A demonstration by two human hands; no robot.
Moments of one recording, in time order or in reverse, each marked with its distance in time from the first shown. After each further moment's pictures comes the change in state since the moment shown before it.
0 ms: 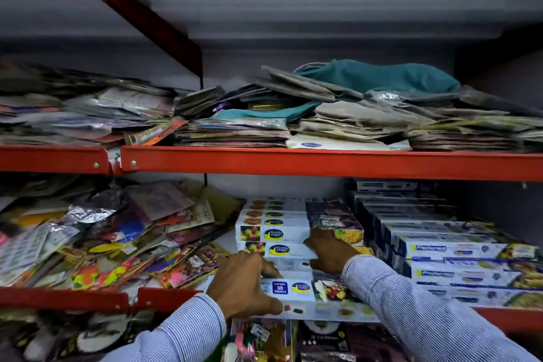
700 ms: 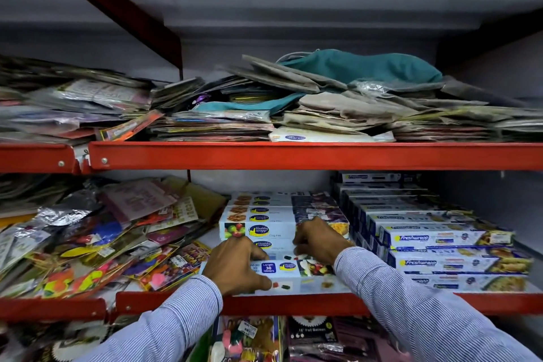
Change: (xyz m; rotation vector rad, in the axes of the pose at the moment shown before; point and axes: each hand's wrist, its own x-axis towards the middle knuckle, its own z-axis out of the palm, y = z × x) left_hand 0.038 -0.008 0.014 -0.079 0.022 -0.029; right_hand 0.000 0.006 -0.011 0.303 0.160 0.001
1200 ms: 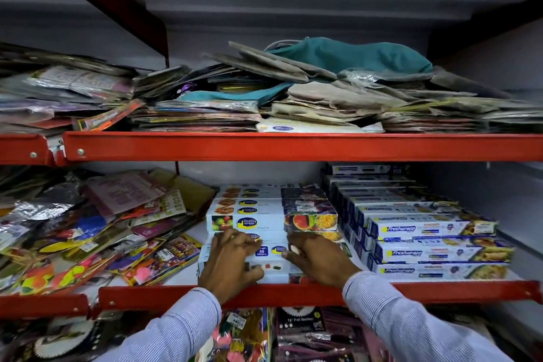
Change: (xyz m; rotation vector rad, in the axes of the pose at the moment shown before) left_hand 0.022 -0.029 0.069 0.086 0.193 0.118; right_hand -0.060 0.008 0.018 -0.087 0.131 -0.138
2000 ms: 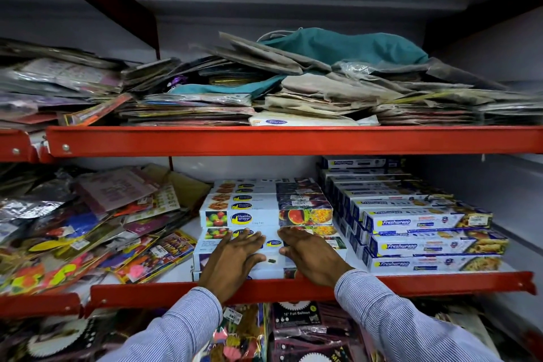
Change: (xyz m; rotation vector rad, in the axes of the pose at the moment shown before) left_hand 0.007 -0.001 0.022 -0.075 -0.085 0.113; right_hand -0.001 0.001 0.010 0.080 -0.111 0.034
